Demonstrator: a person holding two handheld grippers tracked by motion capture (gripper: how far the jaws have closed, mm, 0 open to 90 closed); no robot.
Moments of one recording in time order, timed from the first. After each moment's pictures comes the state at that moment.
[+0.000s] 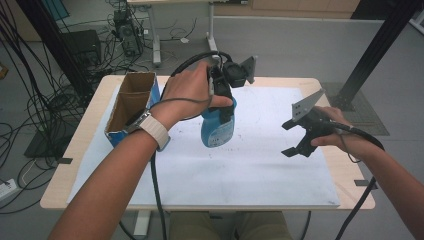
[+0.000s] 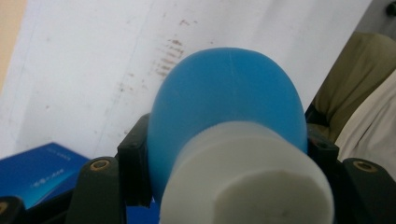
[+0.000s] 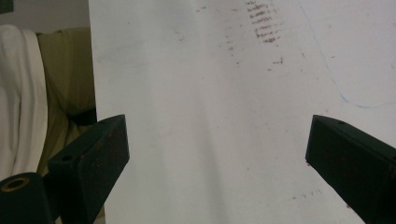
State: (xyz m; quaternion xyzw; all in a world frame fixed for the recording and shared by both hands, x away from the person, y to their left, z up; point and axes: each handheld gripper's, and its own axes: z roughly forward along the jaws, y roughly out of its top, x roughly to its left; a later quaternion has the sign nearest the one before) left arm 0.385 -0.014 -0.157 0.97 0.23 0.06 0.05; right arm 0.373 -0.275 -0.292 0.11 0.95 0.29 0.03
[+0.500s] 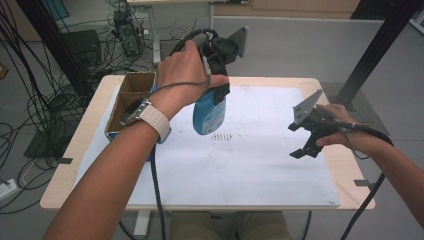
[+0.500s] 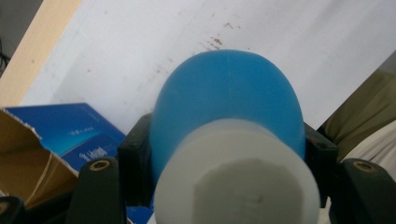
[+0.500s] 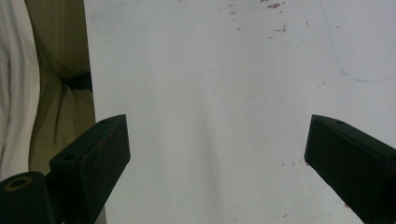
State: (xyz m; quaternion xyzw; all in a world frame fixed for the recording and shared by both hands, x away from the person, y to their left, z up) left arm 0.391 0.003 -0.120 0.94 0.33 0.10 0.05; right arm 0.374 -0.280 -0.287 0.09 0.97 0.23 0.03
